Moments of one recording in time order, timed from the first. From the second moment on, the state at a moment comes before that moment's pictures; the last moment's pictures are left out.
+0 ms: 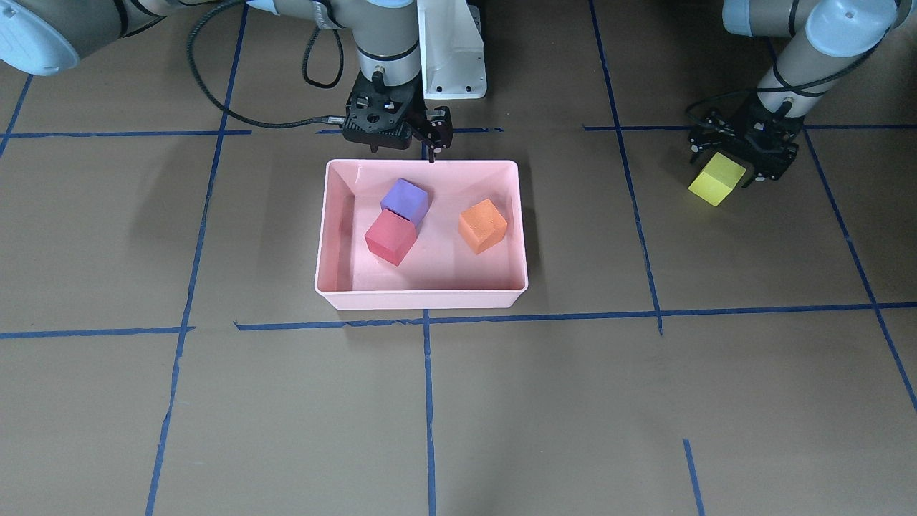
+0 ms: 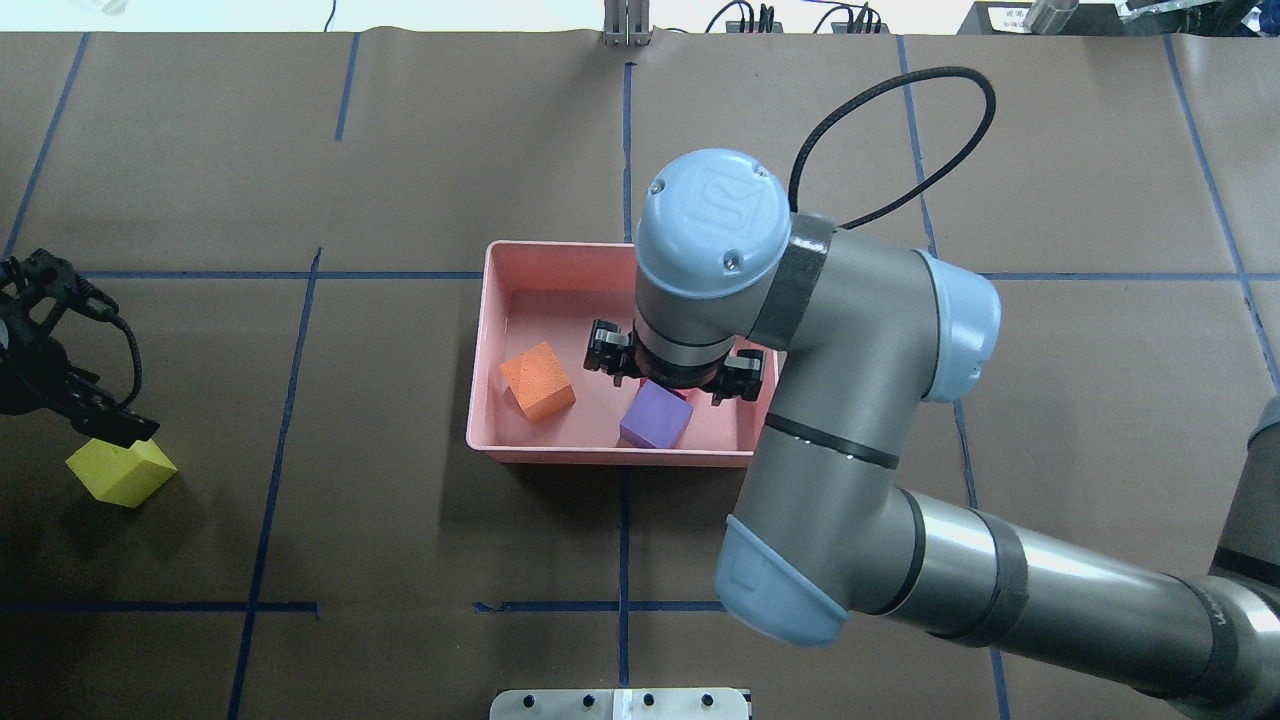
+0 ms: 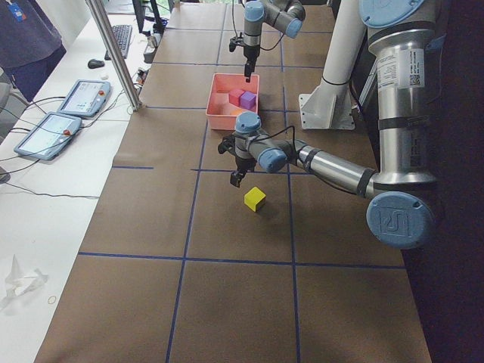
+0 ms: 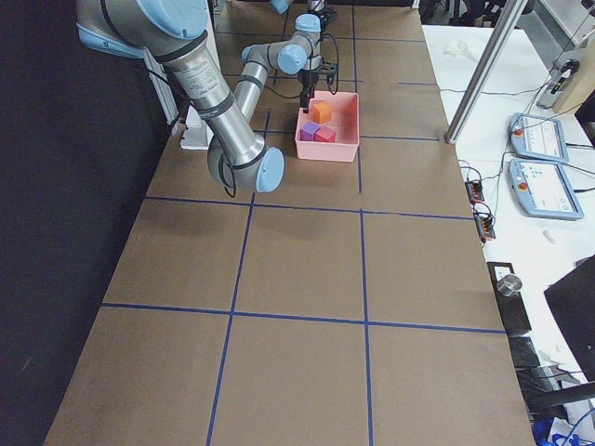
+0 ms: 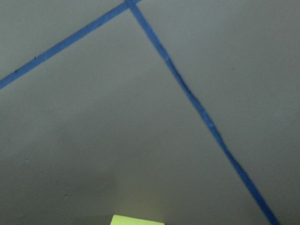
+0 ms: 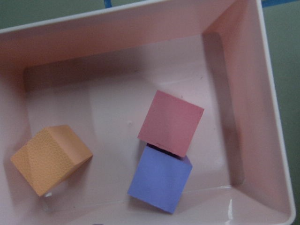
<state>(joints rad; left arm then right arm) -0.86 -1.42 -1.93 -2.04 -2.12 -0.34 0.52 -0.80 1.86 -1.88 1.90 1.38</state>
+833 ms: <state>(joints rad) -0.84 -1.38 -1.84 -2.18 -2.13 -0.41 0.57 -0.88 1.92 -1.89 1.94 1.30</state>
